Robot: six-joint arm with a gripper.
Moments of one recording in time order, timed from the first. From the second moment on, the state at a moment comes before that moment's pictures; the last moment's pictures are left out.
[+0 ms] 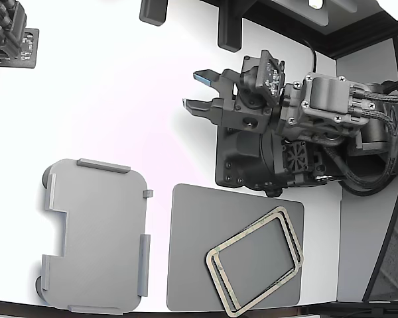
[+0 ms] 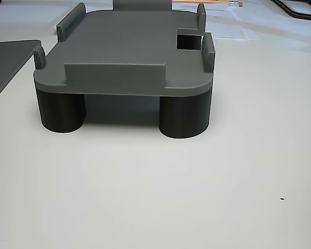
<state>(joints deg) 5.7 168.0 152.3 56.8 16.1 10.7</state>
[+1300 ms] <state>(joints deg) 20.9 137.2 117.4 69.3 9.6 10.1</state>
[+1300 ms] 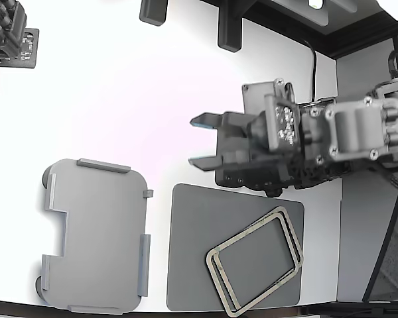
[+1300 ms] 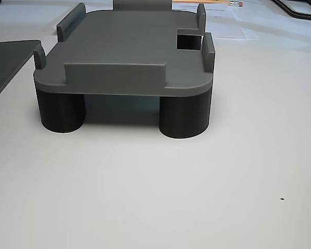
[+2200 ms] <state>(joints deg) 71.8 104.5 104.1 91.0 5.2 51.9</state>
